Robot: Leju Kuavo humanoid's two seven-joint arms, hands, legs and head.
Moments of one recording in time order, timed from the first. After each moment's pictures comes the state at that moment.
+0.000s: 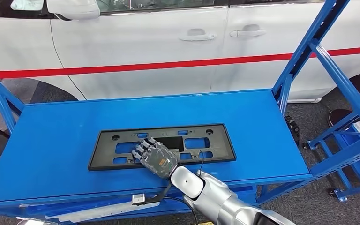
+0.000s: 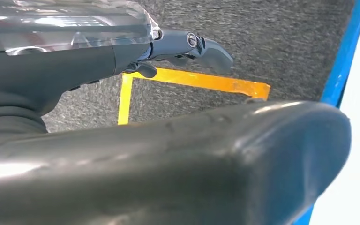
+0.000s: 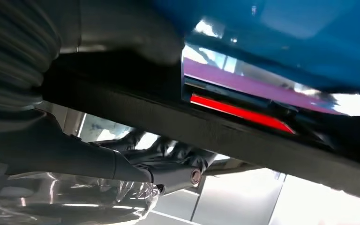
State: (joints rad) left arm -0.09 -0.09 1.29 -0.23 -0.84 0.02 -0.41; right arm -0.61 0.17 0.94 -0.67 1.57 -0.65 0.05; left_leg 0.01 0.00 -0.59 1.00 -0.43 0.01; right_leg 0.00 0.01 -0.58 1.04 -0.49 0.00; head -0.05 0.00
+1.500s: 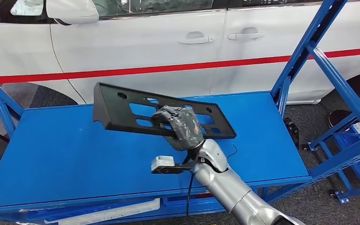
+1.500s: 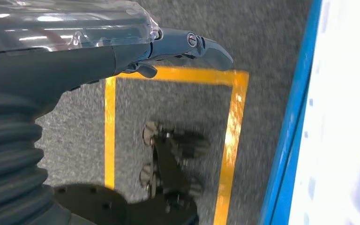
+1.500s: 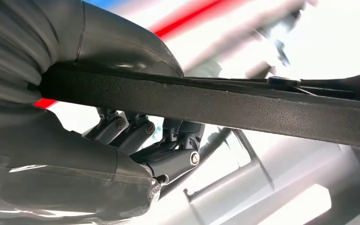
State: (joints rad) left arm -0.09 -0.09 1.28 -0.23 -0.89 -0.03 -0.46; right arm -0.52 0.08 0.62 -1.12 0.67 -0.59 -0.55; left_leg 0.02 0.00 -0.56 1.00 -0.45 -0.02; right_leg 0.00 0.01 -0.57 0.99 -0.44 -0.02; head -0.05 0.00
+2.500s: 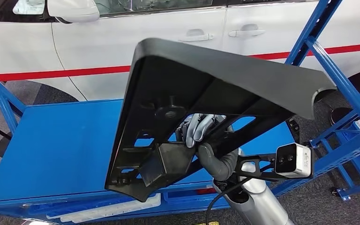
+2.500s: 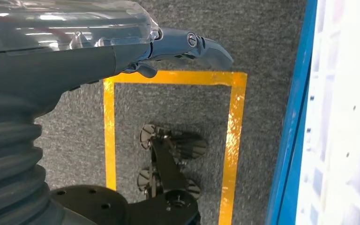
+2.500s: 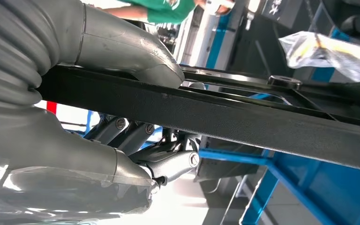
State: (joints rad) left arm -0.09 -0.09 1.26 -0.23 -0.89 -0.04 -0.48; right arm -0.37 -0.04 0.56 -1.84 -0.45 0.37 -0.59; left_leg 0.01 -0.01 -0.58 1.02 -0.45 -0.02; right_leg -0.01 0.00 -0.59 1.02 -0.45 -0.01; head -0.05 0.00
